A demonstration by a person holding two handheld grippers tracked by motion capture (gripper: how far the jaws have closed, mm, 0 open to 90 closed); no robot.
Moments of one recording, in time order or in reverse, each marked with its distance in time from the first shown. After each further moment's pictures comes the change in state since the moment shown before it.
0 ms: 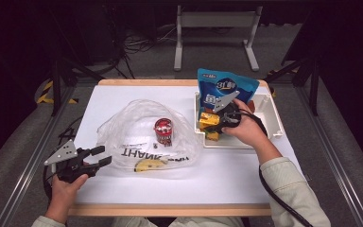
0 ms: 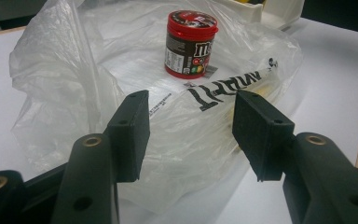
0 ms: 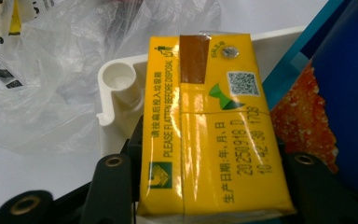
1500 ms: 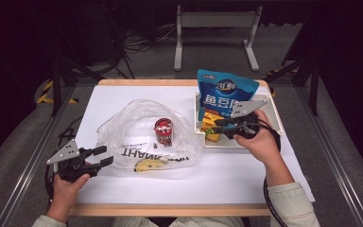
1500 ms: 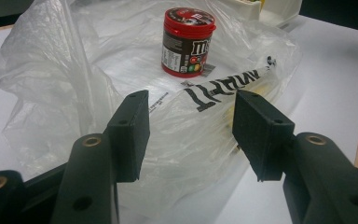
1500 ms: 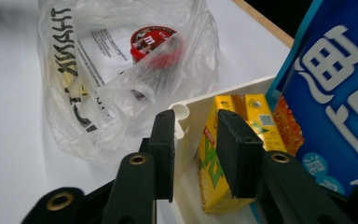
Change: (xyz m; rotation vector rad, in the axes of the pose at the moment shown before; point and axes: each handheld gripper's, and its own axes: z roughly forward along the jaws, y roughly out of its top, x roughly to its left) left arm -0.001 0.001 0.004 0.009 -0.010 0.001; right arm 0.054 -0.006 -0.062 -0.211 -0.094 0.079
